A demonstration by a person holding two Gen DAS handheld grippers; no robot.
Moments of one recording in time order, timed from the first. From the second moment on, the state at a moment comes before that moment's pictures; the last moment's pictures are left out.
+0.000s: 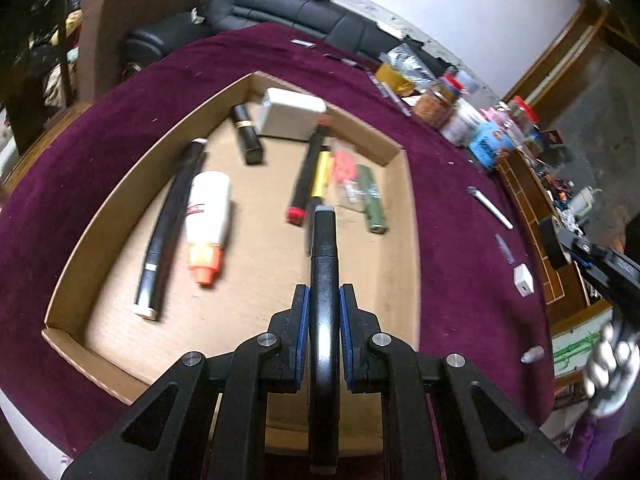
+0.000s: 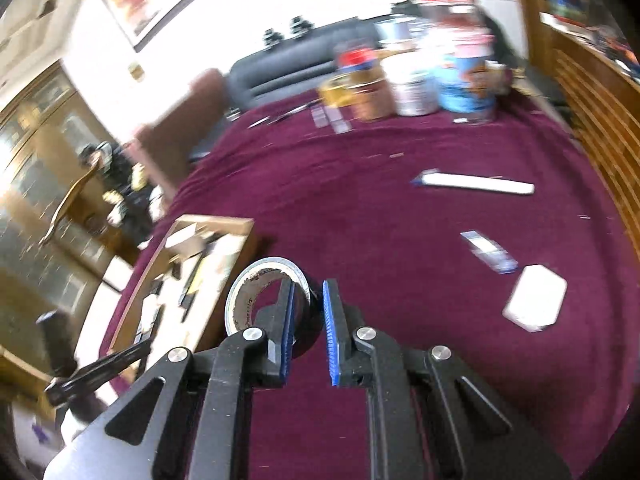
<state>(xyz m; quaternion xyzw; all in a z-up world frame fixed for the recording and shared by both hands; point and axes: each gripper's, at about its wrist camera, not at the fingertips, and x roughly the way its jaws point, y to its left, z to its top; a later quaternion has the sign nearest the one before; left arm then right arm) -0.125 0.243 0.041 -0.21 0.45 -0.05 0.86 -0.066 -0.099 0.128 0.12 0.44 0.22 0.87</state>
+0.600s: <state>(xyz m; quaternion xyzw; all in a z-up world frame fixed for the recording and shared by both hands) -0.075 0.295 0.028 -0.22 0.47 -0.01 0.86 -0.081 0.084 0.064 0.03 0.51 0.32 0.80</state>
